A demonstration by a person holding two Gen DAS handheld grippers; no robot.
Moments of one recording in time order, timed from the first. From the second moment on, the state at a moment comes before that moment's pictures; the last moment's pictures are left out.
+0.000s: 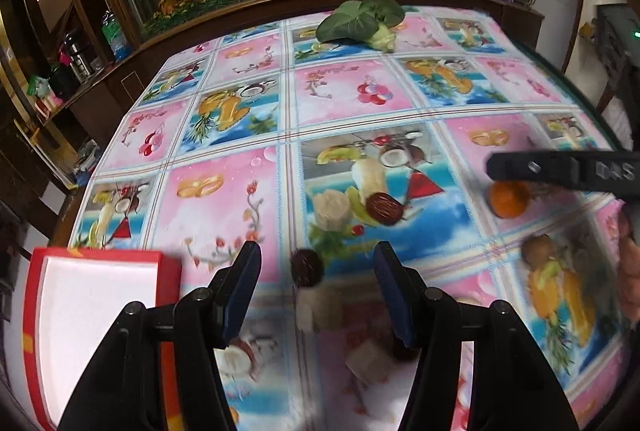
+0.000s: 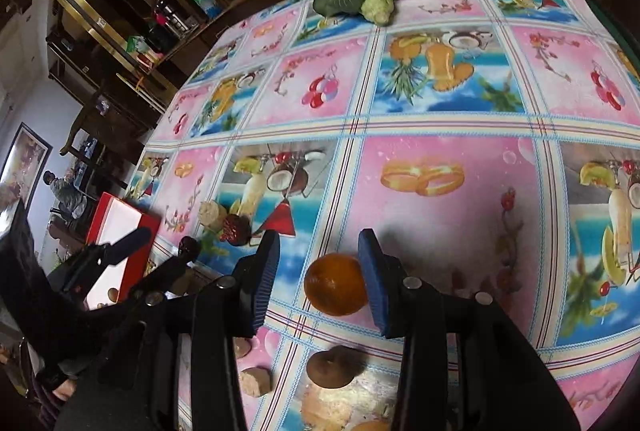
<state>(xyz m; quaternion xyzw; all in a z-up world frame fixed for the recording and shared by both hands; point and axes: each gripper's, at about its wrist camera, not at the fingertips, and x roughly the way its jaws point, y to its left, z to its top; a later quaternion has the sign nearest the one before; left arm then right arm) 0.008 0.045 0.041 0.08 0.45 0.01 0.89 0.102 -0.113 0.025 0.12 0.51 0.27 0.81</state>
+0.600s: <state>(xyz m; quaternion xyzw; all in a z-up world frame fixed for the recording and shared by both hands) 0.059 0.037 0.017 0.13 0.48 -0.03 0.86 0.091 -0.090 0.016 0.00 0.51 0.23 0.83</state>
